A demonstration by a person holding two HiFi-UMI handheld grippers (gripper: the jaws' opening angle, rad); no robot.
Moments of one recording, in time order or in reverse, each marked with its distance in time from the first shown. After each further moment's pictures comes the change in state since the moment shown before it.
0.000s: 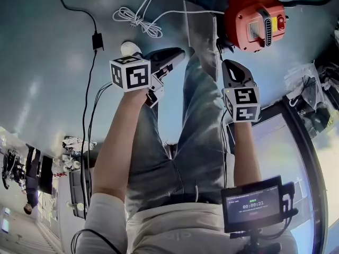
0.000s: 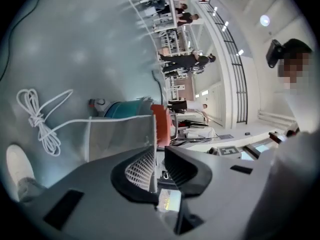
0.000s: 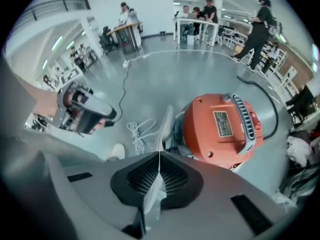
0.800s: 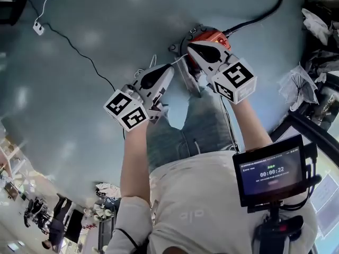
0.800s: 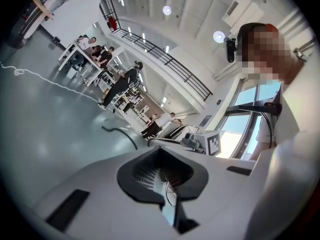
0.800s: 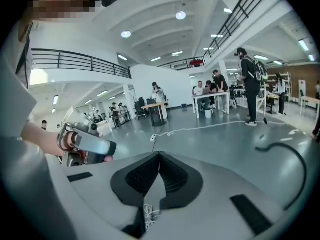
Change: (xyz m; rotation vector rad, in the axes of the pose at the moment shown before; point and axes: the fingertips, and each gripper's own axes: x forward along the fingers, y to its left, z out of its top) left arm -0.109 -0.419 0.084 0.754 -0.308 -0.108; right arm -0.351 0.029 0.274 -0.156 -0.790 0.239
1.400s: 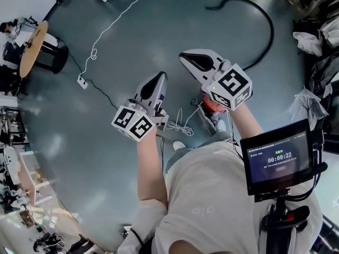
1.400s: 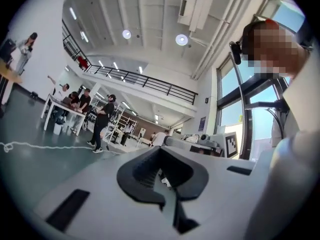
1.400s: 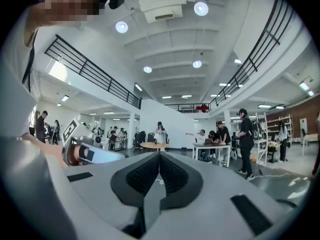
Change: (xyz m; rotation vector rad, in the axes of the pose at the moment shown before) left arm -0.038 -0.210 0.241 0.400 -0.217 0.015; right arm -0.164 0.088 0.309 -0.263 -0.441 -0.048
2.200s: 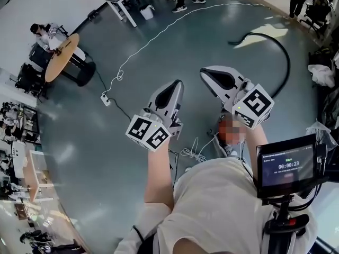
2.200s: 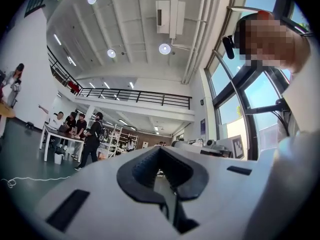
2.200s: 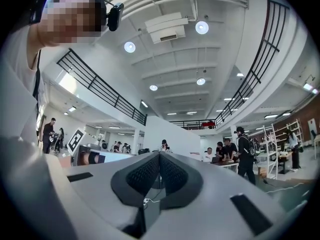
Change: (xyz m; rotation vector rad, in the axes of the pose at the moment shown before) left arm 0.004 -0.018 0.103 0.214 -0.130 0.026; right arm -0.002 0.005 0.103 -0.033 -0.228 0.064
